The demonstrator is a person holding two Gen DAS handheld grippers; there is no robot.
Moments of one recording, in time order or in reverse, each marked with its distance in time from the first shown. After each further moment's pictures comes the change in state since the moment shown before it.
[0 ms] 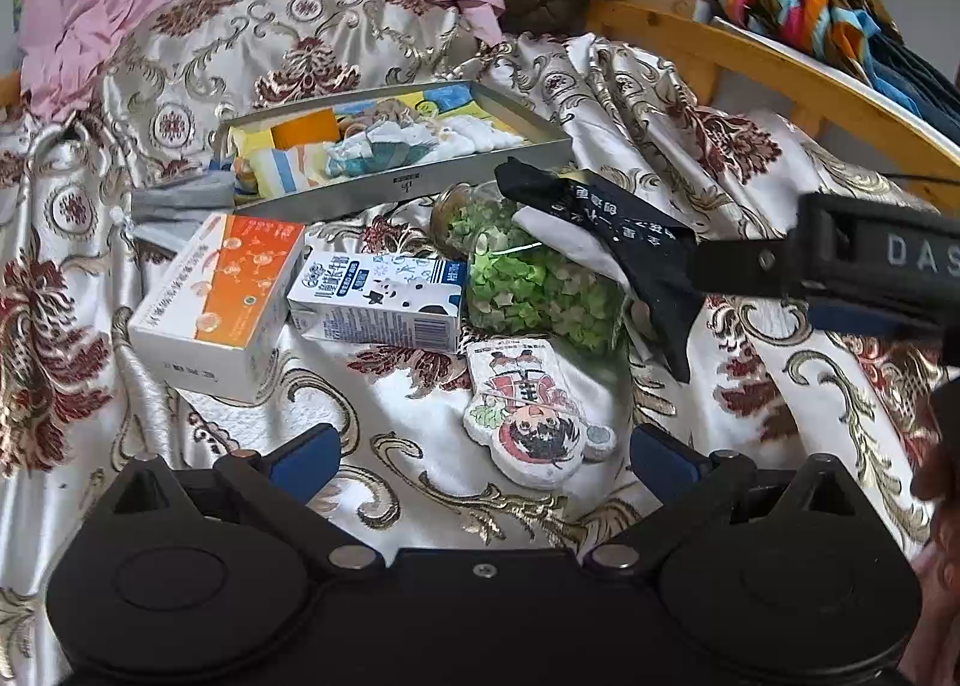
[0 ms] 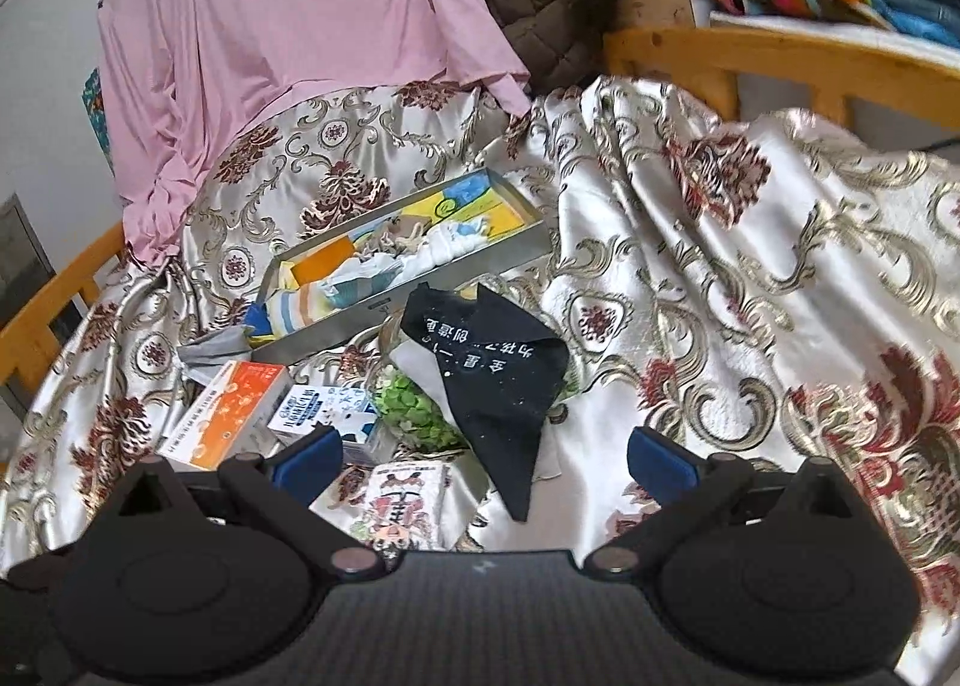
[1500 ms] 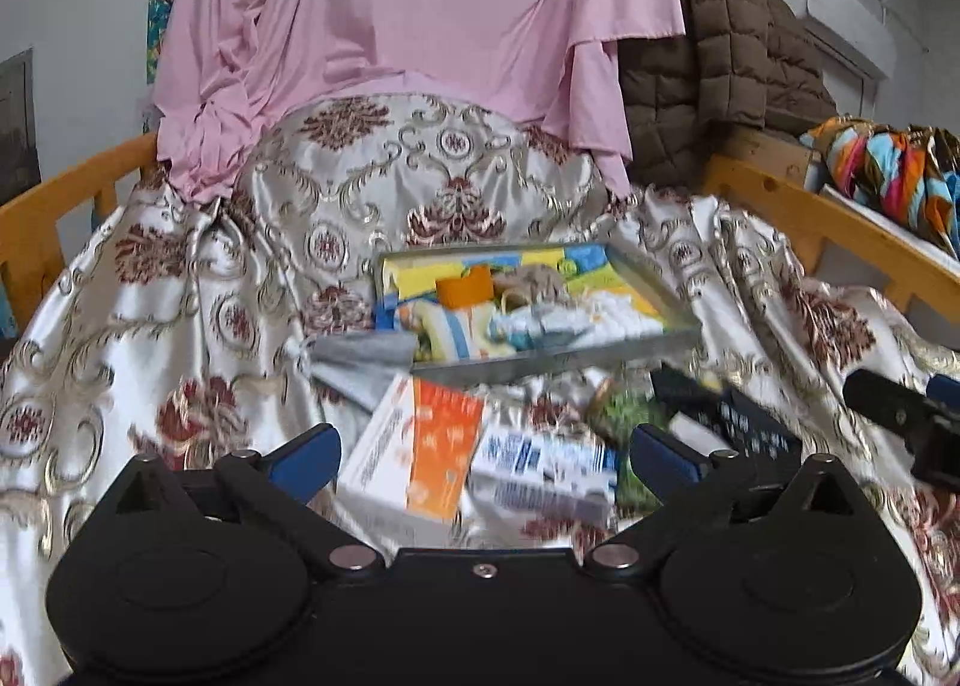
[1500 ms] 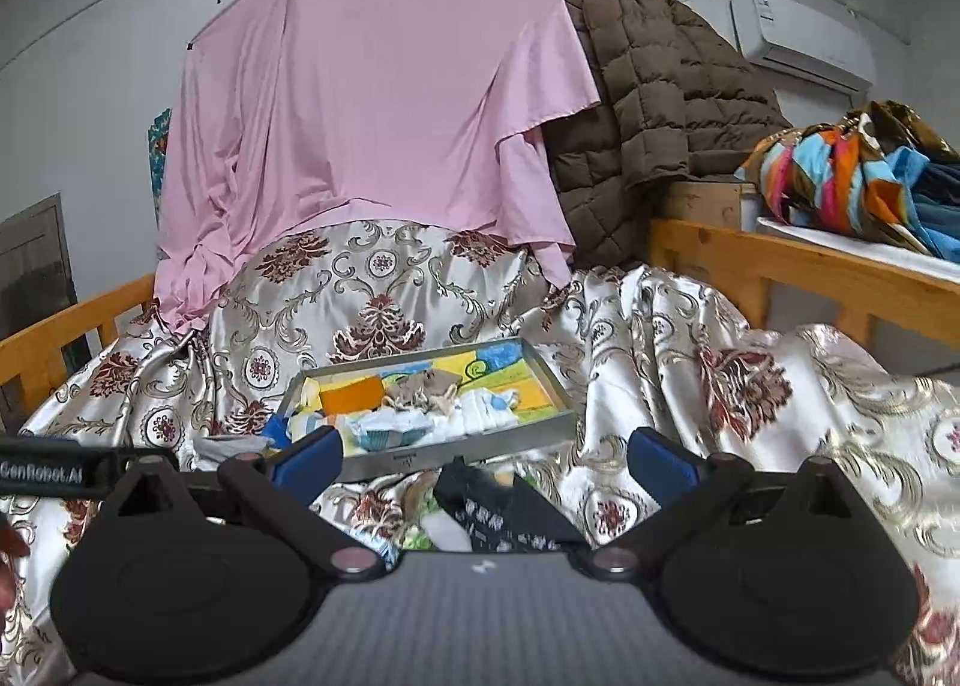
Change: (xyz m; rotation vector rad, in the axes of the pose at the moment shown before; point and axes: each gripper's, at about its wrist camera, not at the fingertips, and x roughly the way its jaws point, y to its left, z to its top) left arm -0.074 0.063 0.046 -0.108 -0.238 0.184; right arm -0.032 0.039 0.022 -0.215 -0.322 -0.013
